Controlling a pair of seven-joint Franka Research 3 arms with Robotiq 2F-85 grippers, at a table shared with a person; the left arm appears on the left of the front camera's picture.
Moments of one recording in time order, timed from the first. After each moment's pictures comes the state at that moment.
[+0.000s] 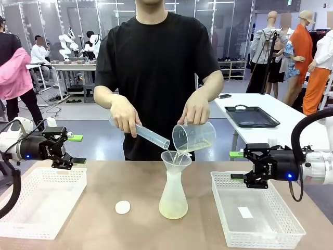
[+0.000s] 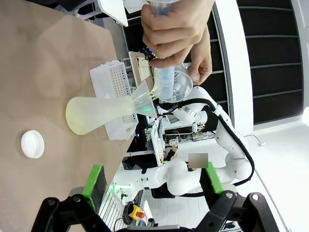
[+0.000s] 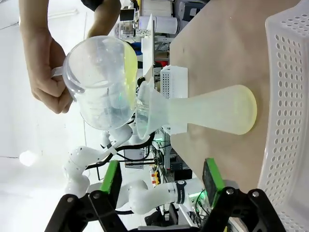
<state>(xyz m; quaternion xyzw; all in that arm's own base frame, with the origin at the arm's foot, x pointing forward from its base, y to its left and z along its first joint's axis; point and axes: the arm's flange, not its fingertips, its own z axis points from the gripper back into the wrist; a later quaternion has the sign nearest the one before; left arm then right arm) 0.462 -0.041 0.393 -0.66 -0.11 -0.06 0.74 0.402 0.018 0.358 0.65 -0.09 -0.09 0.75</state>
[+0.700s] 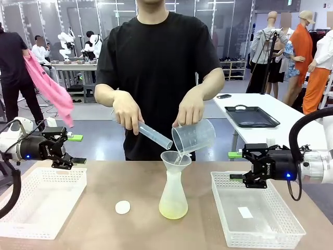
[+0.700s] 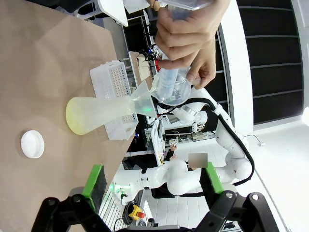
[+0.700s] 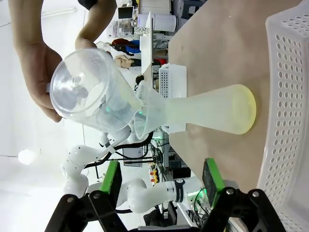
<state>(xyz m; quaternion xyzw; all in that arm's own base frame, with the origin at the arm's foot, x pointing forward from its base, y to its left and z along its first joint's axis) 0.462 -0.041 0.393 -0.66 -0.11 -0.06 0.74 0.405 0.019 0.357 0.64 -0.09 -0.09 0.75</state>
